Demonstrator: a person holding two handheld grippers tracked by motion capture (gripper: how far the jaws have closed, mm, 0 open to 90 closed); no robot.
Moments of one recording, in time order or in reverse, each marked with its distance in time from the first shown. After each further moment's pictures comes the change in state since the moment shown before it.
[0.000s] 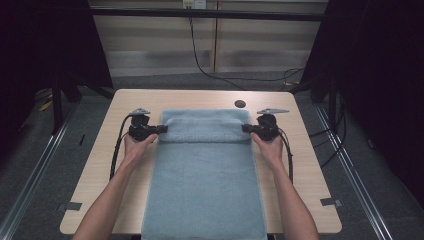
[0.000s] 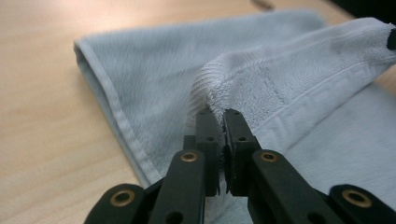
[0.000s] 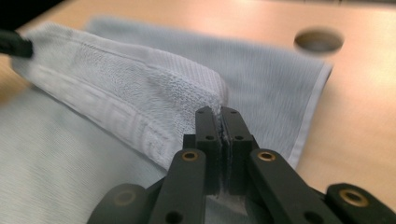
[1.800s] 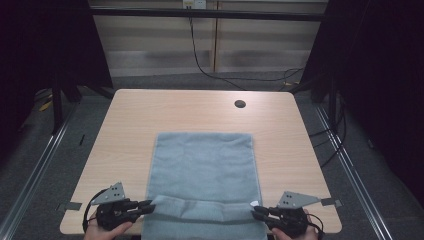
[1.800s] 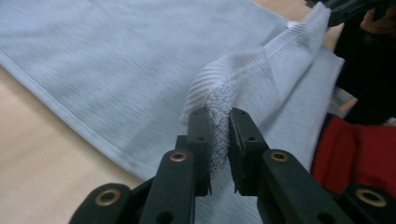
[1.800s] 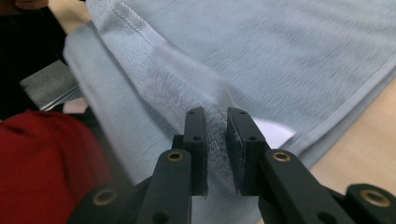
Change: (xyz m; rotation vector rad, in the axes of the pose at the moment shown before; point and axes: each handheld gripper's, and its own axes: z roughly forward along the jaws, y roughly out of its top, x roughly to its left) left arm -0.127 -0.156 -0.152 0.102 -0.262 0.197; right arm 0.121 -0.165 -0.168 0.123 0.249 -0.174
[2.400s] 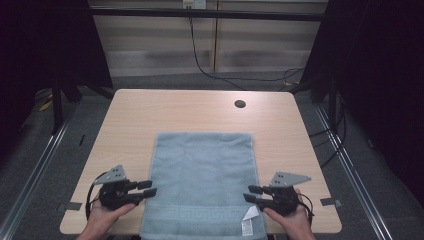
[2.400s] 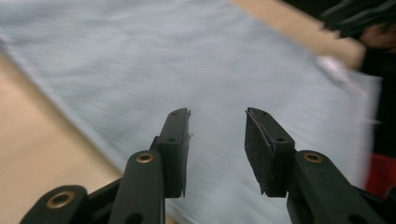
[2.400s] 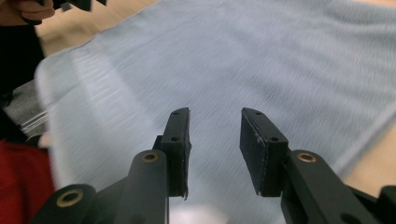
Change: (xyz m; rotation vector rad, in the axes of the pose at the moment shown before) left arm 0.056 0.040 0.027 0.001 0.080 -0.050; right arm -0.034 0.049 0.033 -0.026 -0.003 -0.037
